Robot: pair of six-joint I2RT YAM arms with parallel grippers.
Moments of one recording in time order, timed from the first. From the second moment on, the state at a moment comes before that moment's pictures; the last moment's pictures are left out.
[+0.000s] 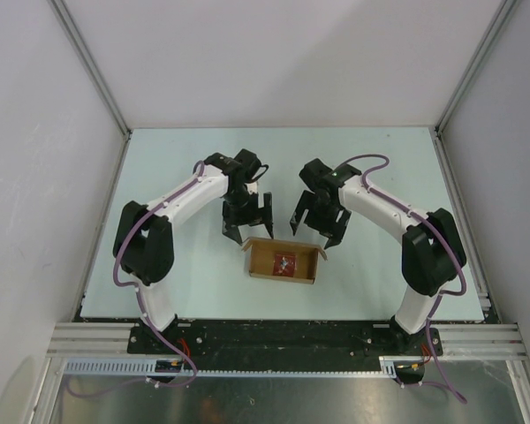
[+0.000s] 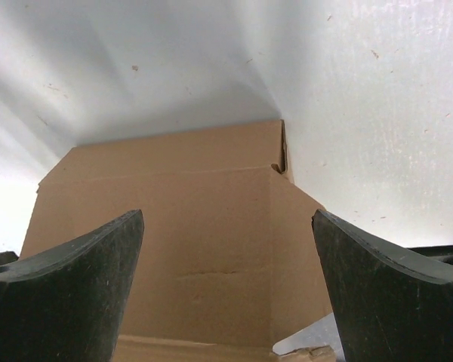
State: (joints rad) left arm -0.56 1.85 1.54 -1.16 0.30 -0.63; right arm 0.62 1.76 1.43 -1.04 -0.04 1.01
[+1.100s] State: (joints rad) left arm -0.59 1.87 1.59 -1.15 0.33 -0.67; right arm 0.60 1.76 1.39 -0.95 -0.16 1.02
